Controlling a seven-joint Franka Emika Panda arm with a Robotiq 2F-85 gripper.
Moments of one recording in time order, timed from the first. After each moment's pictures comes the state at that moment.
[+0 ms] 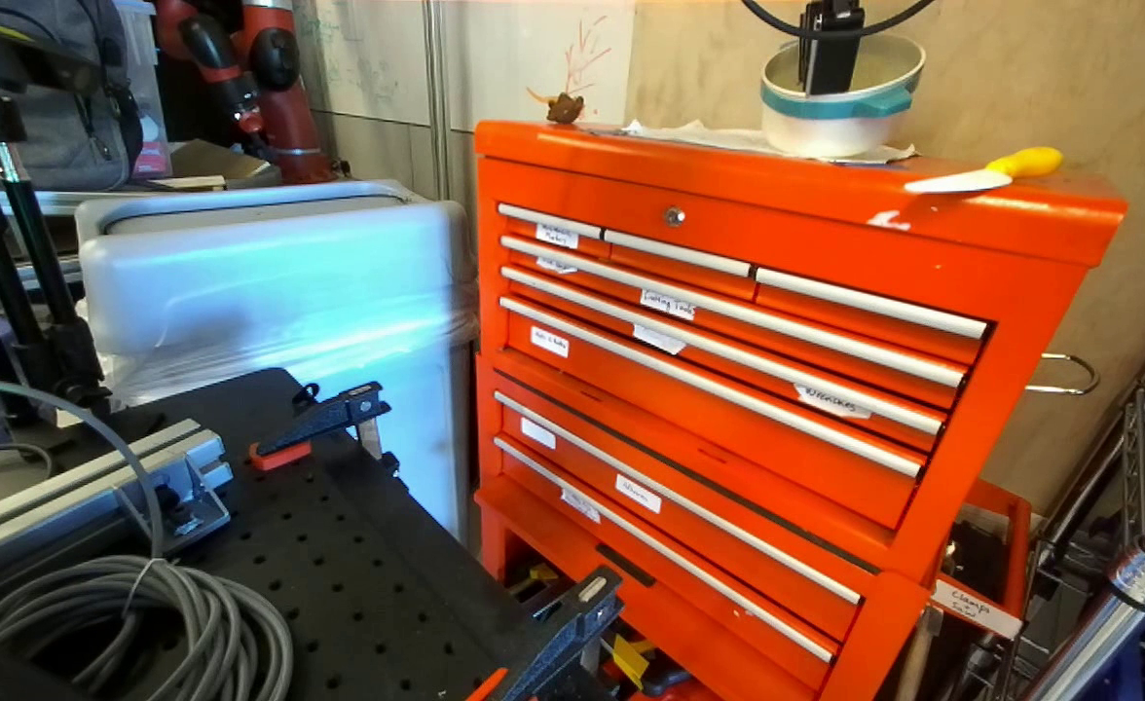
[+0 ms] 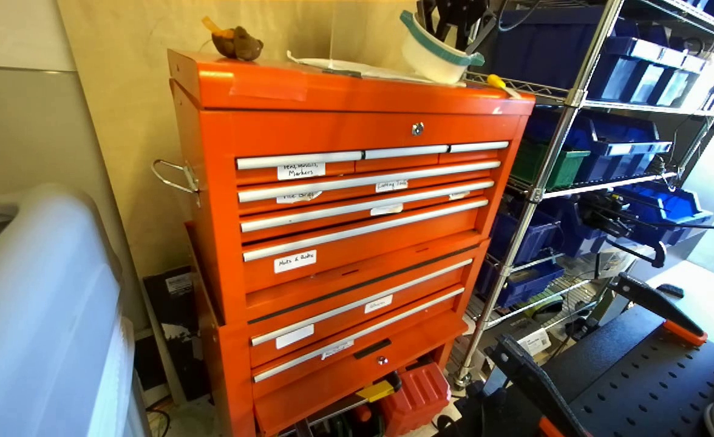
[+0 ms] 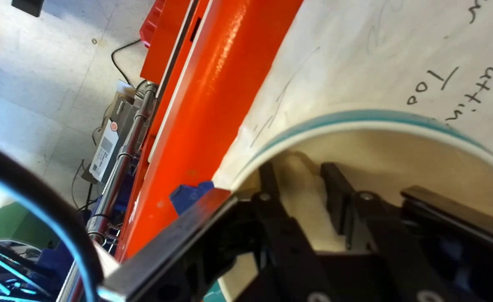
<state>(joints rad) 0.07 0.42 -0.10 -1.71 -0.06 2.34 1.05</state>
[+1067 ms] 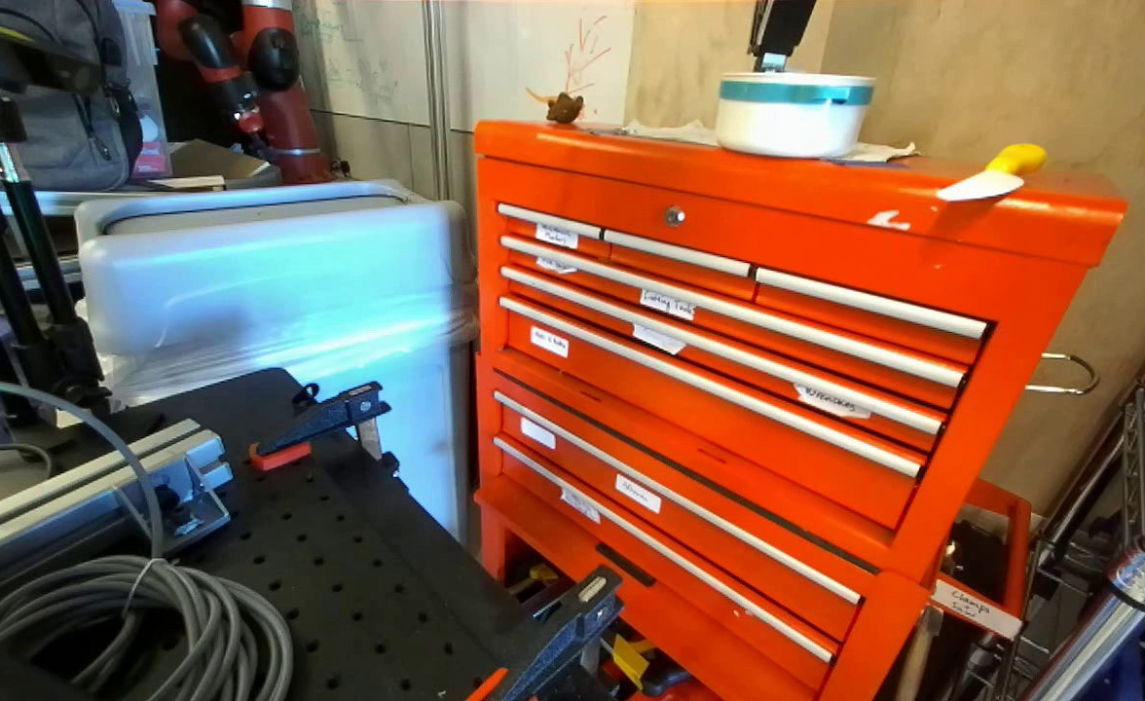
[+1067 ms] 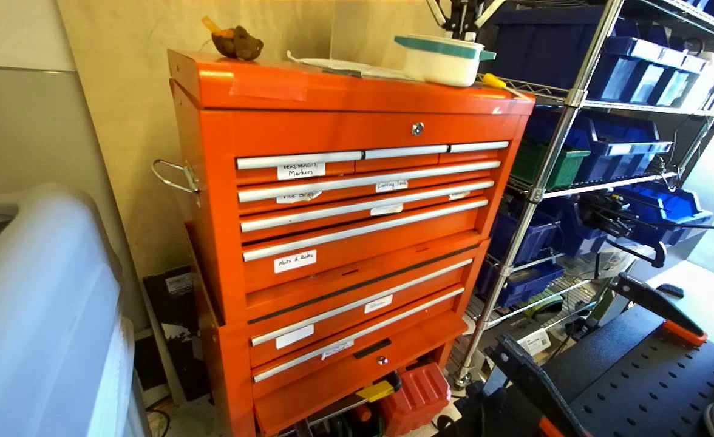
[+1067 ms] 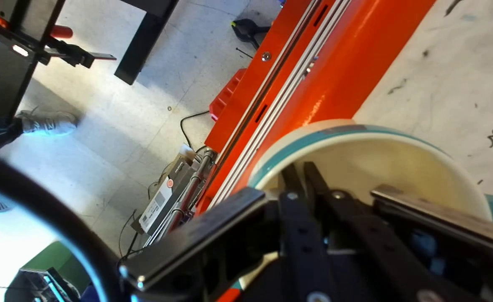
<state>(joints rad) 0.06 0.42 -0.07 -1.56 0.04 1.90 0.91</state>
